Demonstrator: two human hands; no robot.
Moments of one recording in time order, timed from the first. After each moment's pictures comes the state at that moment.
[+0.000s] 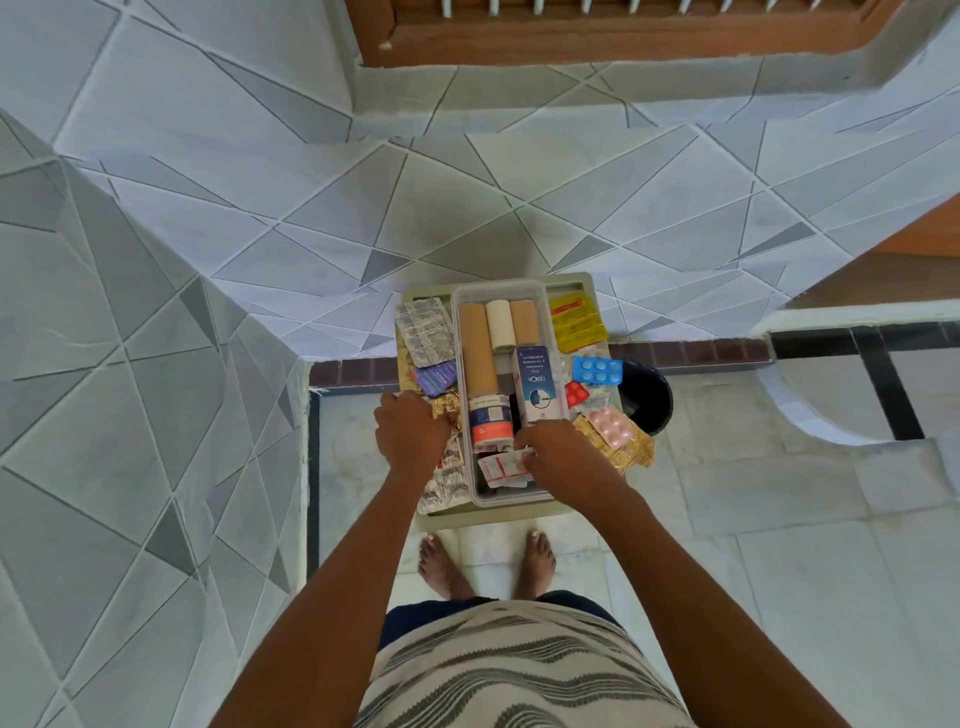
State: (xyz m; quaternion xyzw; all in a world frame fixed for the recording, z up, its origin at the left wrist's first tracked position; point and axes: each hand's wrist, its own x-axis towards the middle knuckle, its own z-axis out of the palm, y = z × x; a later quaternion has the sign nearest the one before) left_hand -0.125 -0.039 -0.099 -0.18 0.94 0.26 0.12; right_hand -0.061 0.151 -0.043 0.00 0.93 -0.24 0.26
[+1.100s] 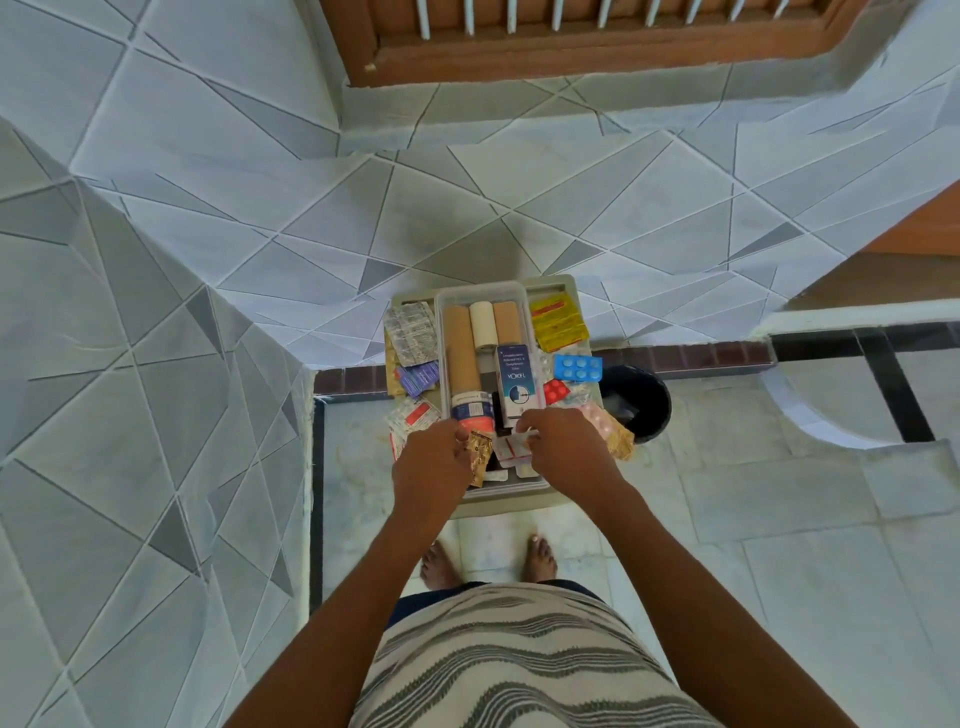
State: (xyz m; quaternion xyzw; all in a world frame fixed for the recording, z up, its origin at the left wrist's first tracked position) left_hand -0.050 -0.006 -0.034 -0.04 0.94 0.30 0.14; right_hand -0.046 0.178 -0.028 0.04 0.95 -0.27 0.16
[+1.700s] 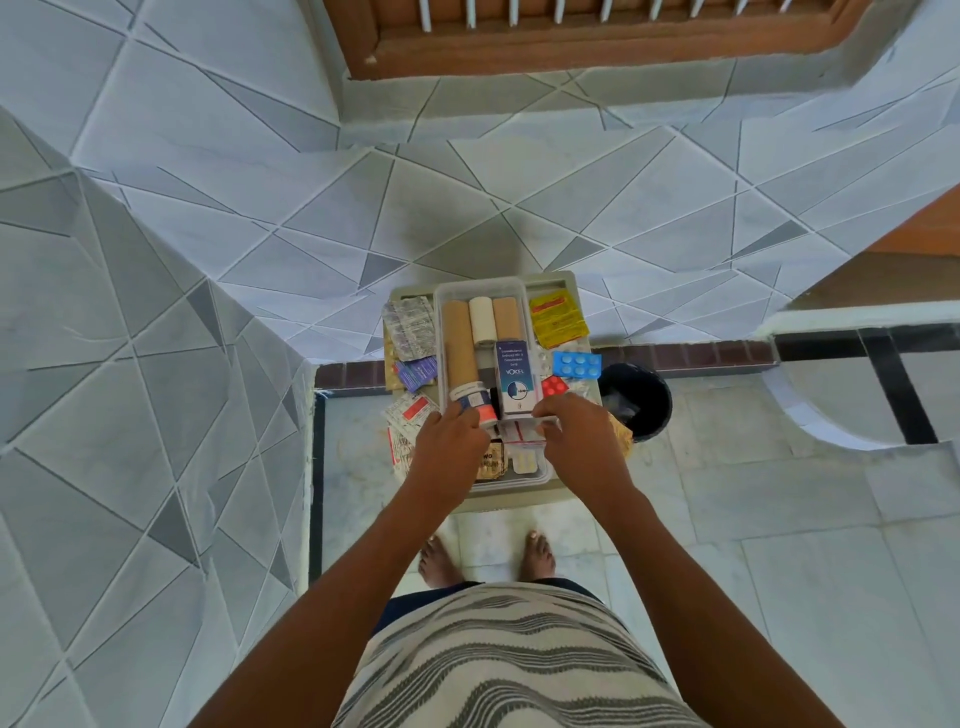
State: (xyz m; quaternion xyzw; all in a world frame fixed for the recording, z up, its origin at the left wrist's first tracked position) left_hand -0.065 0.006 -0.056 0.27 0.96 0.05 0.09; right_hand -0.039 0.191 -0.026 0.11 0.93 -0.33 0.07
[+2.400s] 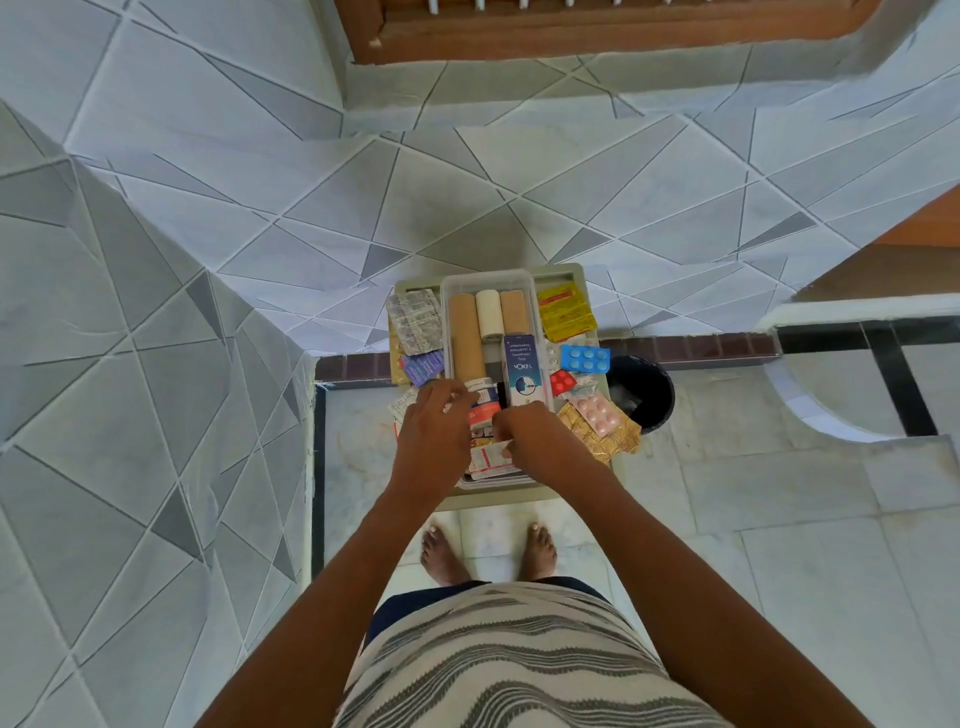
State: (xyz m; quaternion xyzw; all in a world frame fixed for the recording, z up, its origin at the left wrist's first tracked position) left_hand -0.074 -0.019 -0.067 0.17 0.96 0.20 0.00; right_hand -0.065 0.148 -0.045 -0.05 0.94 -0.21 0.26
